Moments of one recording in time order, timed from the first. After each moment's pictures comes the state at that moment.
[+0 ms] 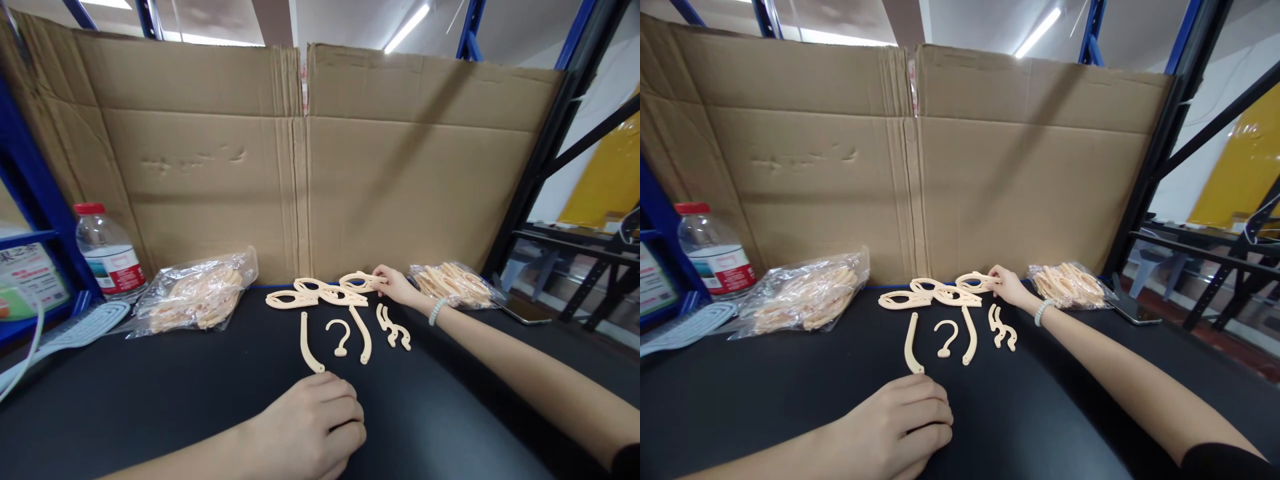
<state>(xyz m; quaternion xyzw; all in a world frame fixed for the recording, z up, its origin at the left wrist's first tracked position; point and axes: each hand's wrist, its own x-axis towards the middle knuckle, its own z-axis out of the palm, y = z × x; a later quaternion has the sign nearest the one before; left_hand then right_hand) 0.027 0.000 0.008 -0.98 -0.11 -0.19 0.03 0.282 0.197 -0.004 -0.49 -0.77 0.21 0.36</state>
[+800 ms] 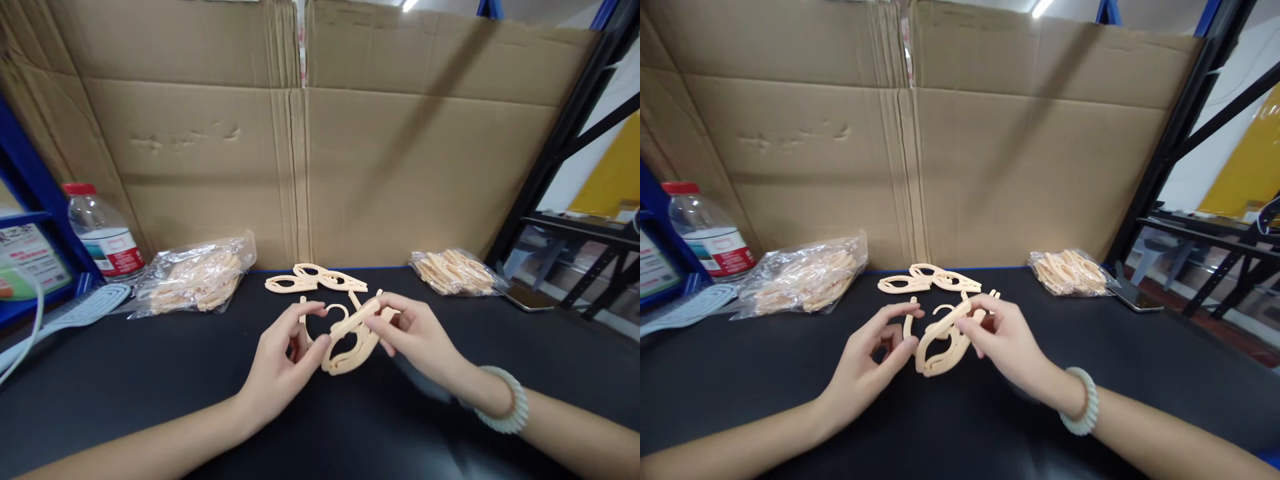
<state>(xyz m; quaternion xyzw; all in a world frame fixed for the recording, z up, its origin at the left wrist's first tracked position) 0.022 0.011 0.000 -0.74 -0.41 -0.49 -0.21 0.238 0.034 0.021 -0.34 -0.70 0.43 0.46</state>
